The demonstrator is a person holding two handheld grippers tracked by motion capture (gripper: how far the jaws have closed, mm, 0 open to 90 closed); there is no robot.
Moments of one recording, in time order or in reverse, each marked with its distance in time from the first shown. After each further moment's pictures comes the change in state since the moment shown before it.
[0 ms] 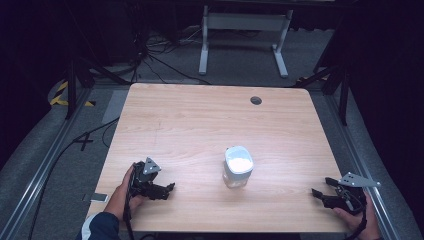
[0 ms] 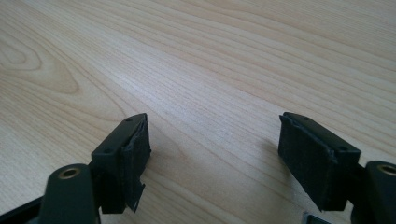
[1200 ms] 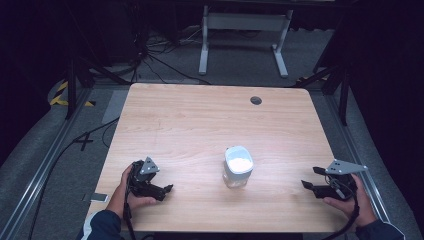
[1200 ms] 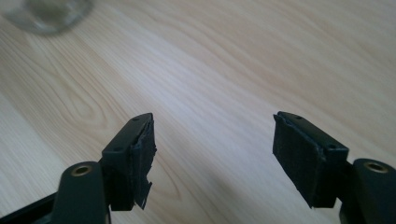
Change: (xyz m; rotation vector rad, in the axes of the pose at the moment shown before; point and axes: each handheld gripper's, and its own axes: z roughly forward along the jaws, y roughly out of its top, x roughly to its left) left arm 0.011 -0.001 -0.001 -0.006 -0.070 0.093; right arm 0.026 0.064 0.003 0.027 0.079 -0.158
